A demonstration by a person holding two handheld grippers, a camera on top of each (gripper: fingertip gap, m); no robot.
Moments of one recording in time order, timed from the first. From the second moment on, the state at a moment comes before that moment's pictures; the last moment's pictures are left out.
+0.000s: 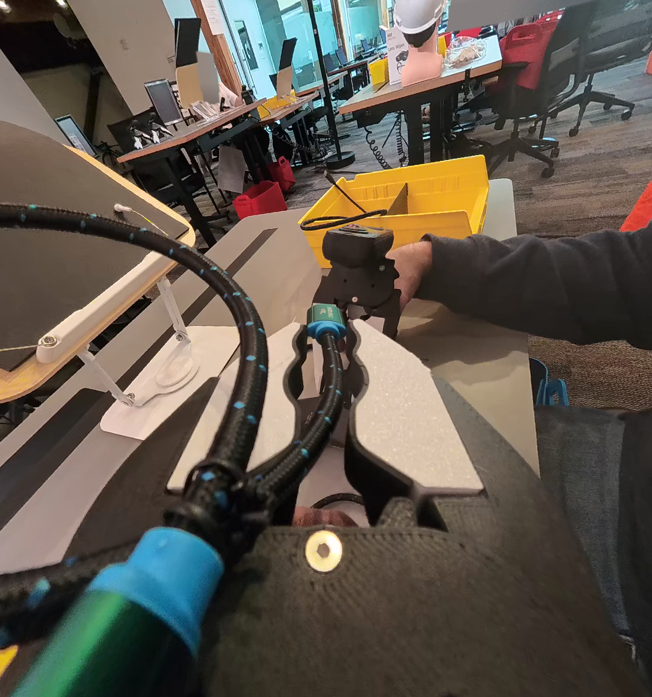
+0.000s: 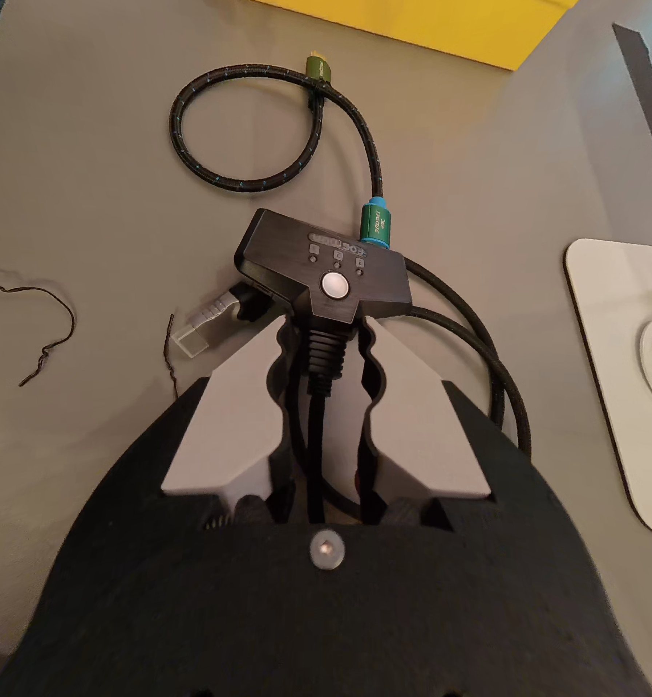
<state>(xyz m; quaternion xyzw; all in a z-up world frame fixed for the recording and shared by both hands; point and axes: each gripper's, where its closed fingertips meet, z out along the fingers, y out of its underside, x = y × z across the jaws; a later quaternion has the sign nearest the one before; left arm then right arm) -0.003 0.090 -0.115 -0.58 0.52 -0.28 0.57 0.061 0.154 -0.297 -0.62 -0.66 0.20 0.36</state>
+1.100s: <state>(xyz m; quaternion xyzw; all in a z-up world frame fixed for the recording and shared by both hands) 0.001 0.102 -0.121 -0.62 0.44 -0.34 0.55 0.078 0.158 -0.182 -0.50 -0.52 0.43 0.54</state>
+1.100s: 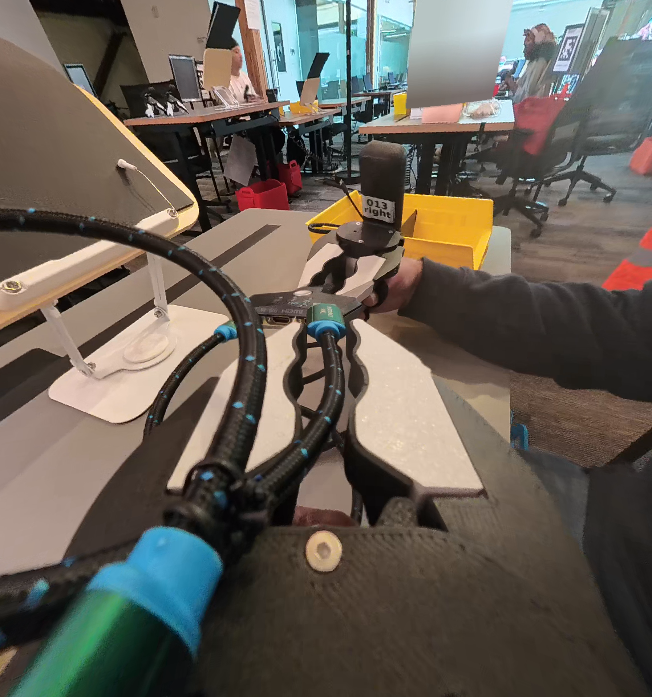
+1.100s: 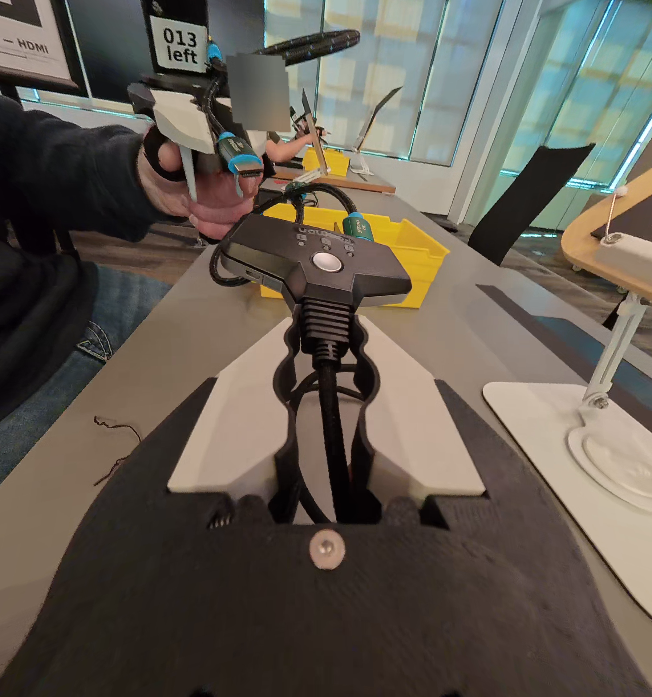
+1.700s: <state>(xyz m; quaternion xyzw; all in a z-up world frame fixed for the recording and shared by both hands) 0.013 0.094 -0.120 -0.61 0.44 -0.38 0.53 0.073 0.139 -0.160 -0.44 -0.51 0.48 0.56</state>
